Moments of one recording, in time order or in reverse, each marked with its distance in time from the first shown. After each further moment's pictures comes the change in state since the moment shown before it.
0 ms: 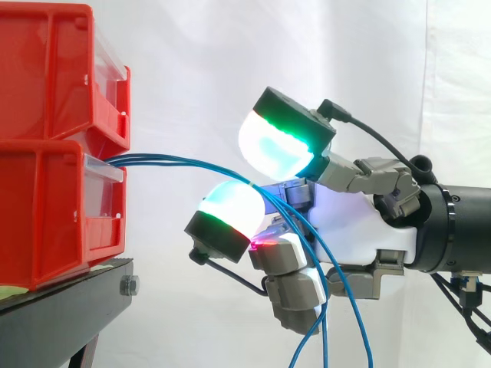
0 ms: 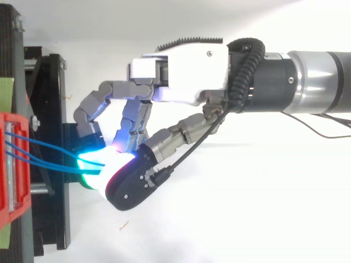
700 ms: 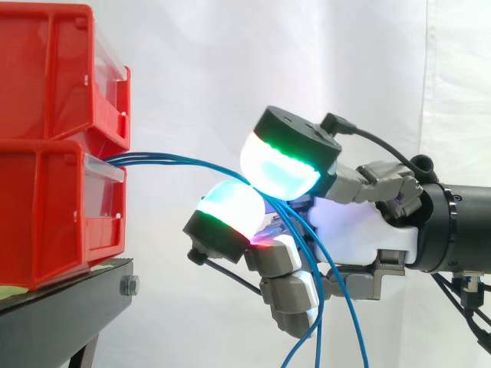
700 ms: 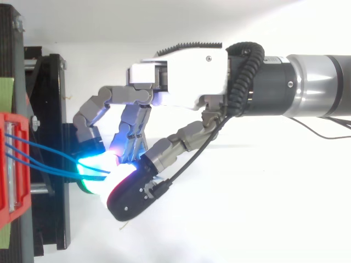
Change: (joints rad) arm 0.005 0.000 0.000 0.001 0.001 -0.003
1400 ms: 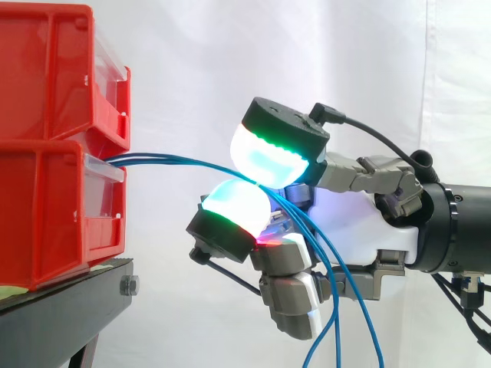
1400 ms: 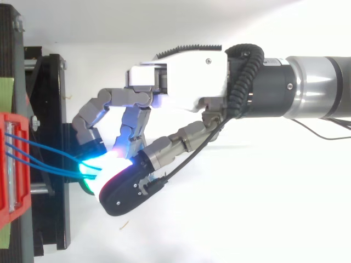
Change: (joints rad) arm 0.002 -0.001 0.000 0.003 0.000 -0.011
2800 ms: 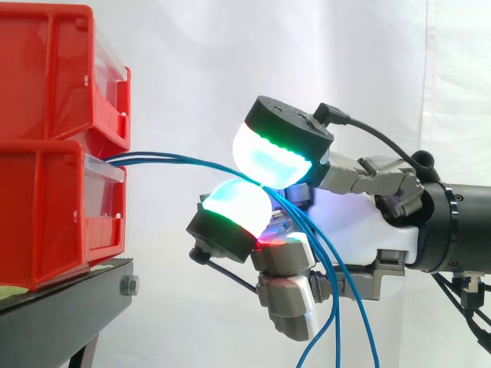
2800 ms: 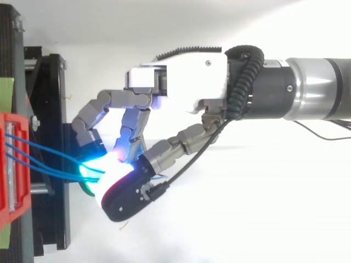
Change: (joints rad) arm 0.004 0.001 0.000 0.002 0.006 -0.008
